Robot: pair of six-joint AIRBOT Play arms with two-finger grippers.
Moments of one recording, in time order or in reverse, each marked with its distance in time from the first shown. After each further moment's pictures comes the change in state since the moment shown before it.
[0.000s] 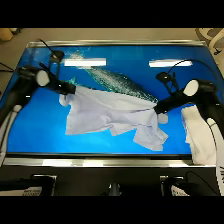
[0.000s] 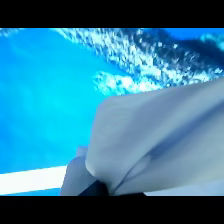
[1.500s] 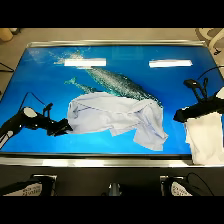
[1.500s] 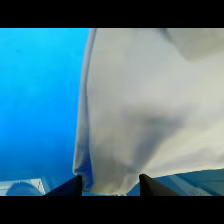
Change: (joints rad) left arm 0.346 0.158 -0.714 -0.625 0.054 0.154; right arm -0.335 0.084 -0.032 0.025 0.250 -0.162
